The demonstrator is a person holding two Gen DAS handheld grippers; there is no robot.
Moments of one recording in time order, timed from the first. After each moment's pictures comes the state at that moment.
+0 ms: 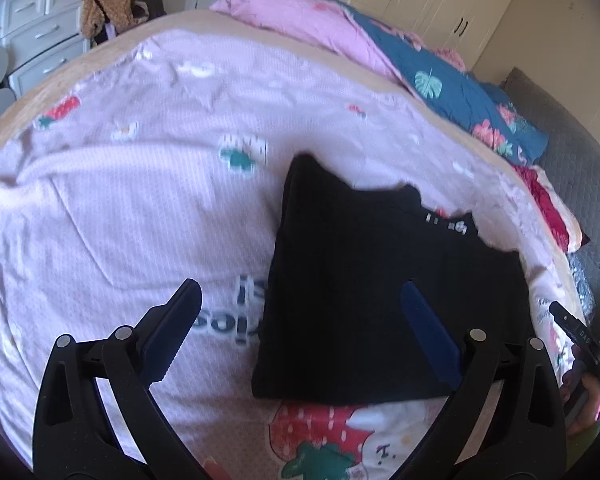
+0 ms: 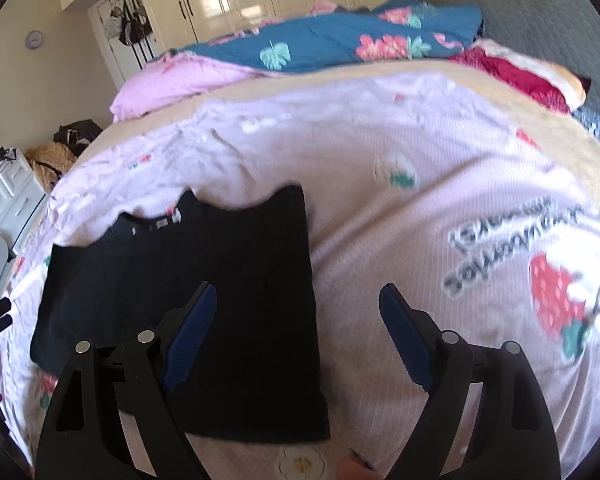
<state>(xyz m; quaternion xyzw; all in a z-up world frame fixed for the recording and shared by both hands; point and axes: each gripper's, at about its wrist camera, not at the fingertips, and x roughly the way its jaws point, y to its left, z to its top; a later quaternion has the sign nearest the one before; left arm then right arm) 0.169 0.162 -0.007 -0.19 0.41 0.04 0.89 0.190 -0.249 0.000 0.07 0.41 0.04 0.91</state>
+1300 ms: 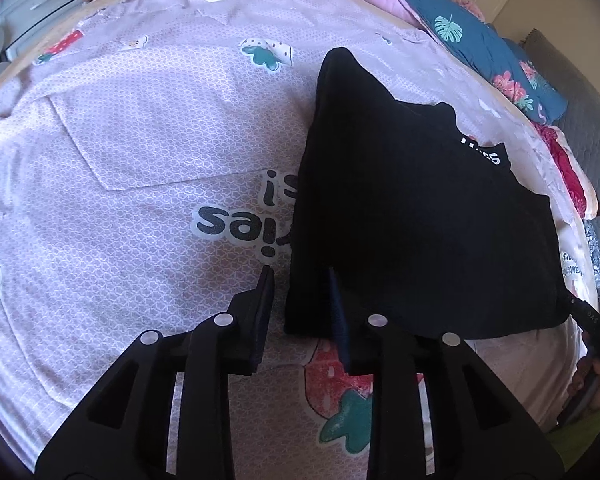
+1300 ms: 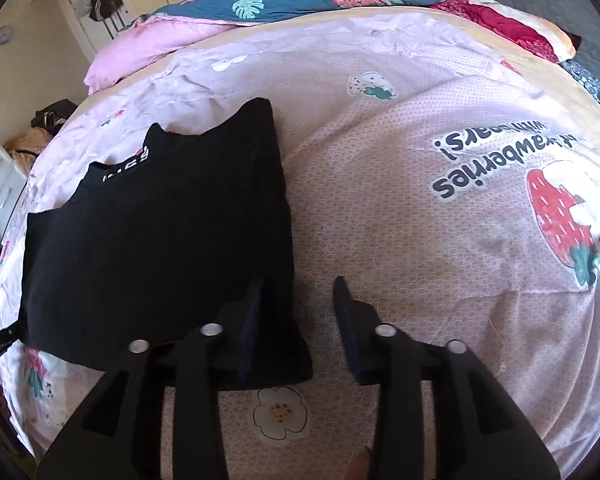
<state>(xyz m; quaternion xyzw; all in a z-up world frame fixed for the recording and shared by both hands) 0.155 0.162 -0.054 -0.18 0.50 0.04 0.85 0.173 -0.254 -0.037 0.09 0.48 0.01 0.87</state>
